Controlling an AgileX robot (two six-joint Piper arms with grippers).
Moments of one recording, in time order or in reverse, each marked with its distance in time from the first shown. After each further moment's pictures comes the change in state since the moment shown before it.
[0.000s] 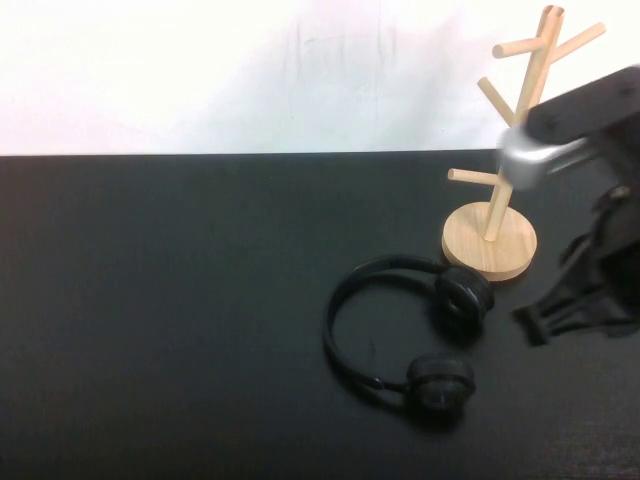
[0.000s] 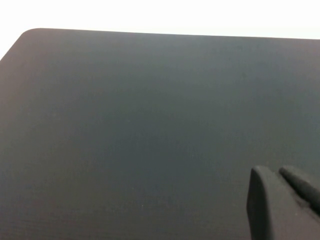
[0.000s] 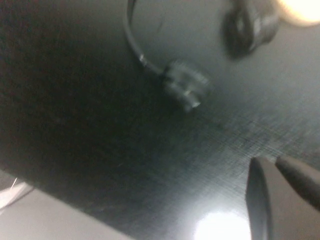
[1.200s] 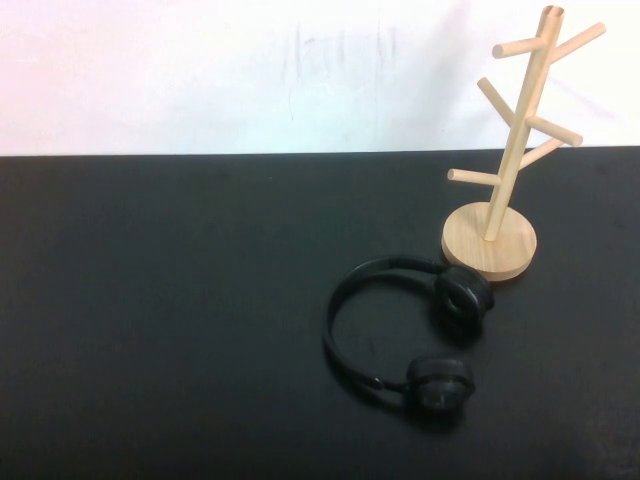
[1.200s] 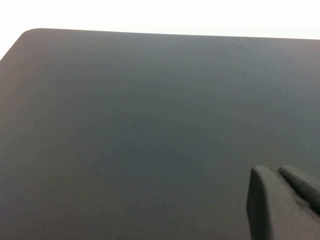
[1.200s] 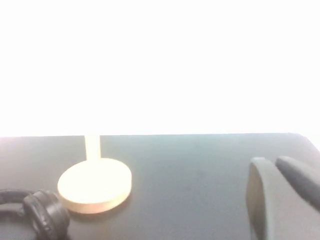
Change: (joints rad) right arm -0.822 -1.183 1.305 0.004 -1.189 -0.156; left arm 0.000 0.000 0.000 0.000 0.000 0.000
